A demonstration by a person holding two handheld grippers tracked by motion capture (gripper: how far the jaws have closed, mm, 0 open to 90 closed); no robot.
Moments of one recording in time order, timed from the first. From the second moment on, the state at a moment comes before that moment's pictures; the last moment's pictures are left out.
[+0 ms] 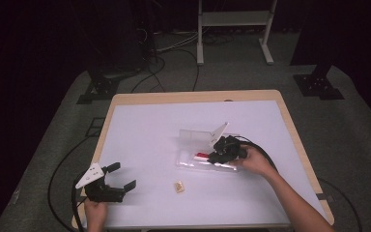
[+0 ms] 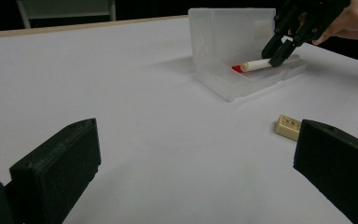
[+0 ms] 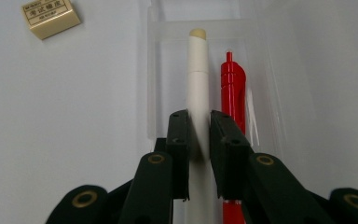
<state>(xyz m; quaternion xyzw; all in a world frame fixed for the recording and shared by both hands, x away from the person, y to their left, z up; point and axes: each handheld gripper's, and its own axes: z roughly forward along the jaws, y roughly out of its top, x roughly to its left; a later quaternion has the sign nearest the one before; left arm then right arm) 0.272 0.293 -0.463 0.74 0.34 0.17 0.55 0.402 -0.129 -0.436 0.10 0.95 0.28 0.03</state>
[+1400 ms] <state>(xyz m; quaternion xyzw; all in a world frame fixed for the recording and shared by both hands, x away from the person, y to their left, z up) 0.272 0.293 -0.463 0.74 0.34 0.17 0.55 0.403 -0.133 -0.443 0.11 0.95 0.28 0.02</state>
